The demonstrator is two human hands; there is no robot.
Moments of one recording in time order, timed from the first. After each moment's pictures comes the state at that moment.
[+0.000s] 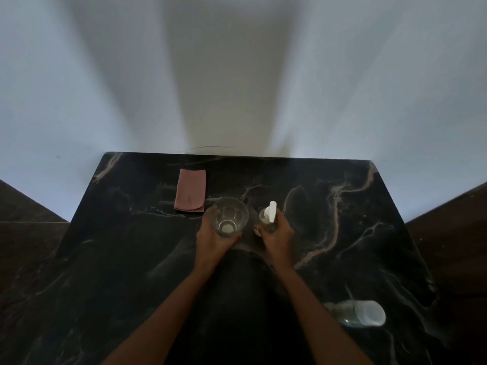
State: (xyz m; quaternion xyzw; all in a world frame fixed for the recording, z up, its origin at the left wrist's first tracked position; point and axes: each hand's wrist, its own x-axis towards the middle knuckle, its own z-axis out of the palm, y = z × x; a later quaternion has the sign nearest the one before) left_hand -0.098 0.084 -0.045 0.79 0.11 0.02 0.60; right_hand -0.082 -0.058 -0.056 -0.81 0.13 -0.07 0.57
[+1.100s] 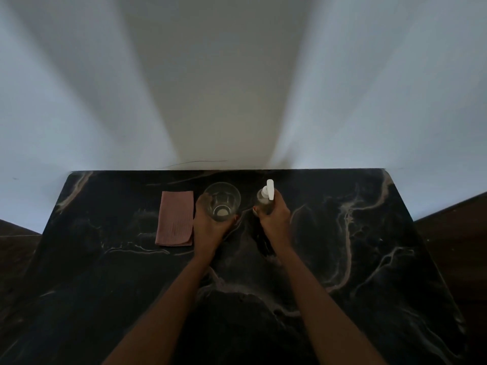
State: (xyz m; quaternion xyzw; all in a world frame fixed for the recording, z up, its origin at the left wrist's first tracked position) left_hand 0.034 0.078 -0.086 0.80 0.14 0.04 0.58; right_hand 0.051 -0.062 -0.070 -0.82 0.11 -0.06 0.56
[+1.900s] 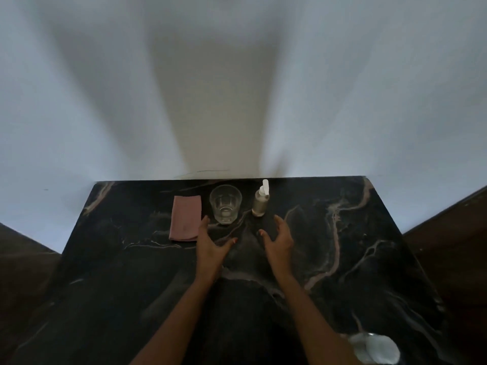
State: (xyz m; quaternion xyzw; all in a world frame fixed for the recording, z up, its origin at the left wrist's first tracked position) left_hand -0.043 0.087 -0.064 0.80 0.14 0.02 0.59; right_hand -0.035 -0.059 -0.057 -0.83 0.16 -0.09 0.52
